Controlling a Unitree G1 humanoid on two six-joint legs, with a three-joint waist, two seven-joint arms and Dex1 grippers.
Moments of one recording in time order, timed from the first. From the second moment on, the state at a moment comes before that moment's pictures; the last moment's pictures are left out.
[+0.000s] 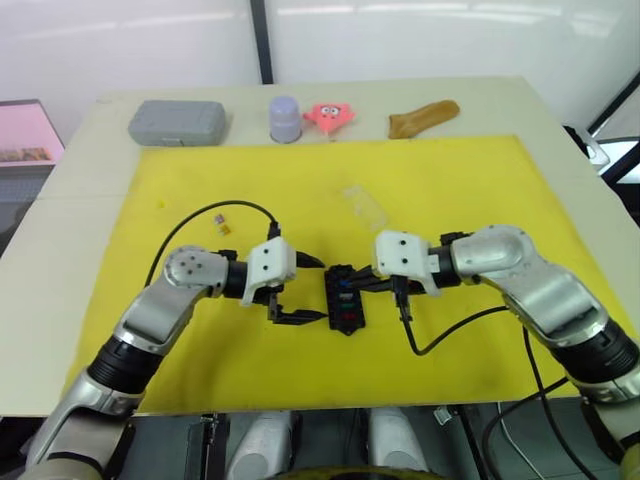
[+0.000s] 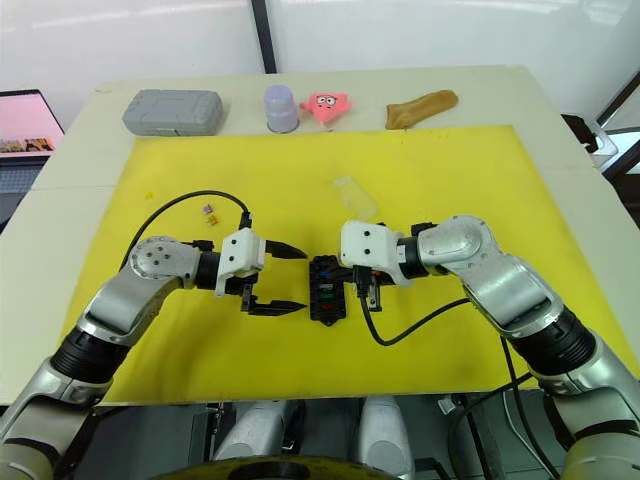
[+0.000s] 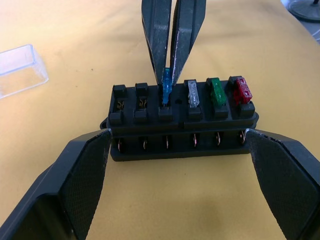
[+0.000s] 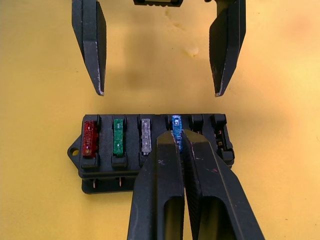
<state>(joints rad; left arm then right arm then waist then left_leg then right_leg) -0.43 0.61 -0.30 -0.16 -0.28 0.27 -1.14 -0.56 -0.84 0.38 -0.39 0.28 0.55 1.05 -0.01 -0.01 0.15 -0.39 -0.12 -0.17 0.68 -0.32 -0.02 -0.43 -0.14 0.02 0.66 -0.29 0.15</state>
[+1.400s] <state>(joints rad) -0.44 0.58 -0.30 -0.14 -0.23 0.23 -1.16 -0.61 -0.79 0.38 -0.30 0.21 0.51 1.16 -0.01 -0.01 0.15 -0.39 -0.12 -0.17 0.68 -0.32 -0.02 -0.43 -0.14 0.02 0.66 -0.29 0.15</state>
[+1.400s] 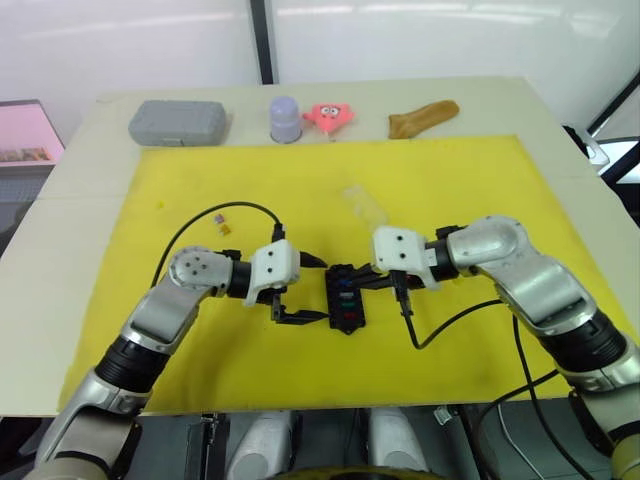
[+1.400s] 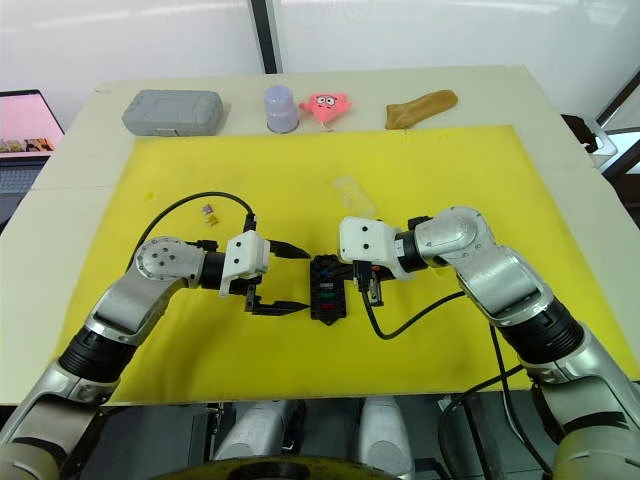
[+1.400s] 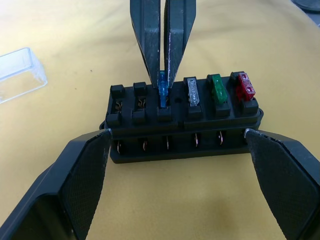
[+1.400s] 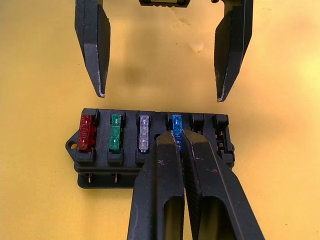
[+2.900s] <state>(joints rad) -0.42 0.55 -0.31 -0.12 -0.18 0.17 -1.15 -0.72 -0.80 0.47 -0.35 0.12 0.65 1.23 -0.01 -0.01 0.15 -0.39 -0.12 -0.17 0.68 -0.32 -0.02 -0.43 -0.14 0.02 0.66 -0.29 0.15</state>
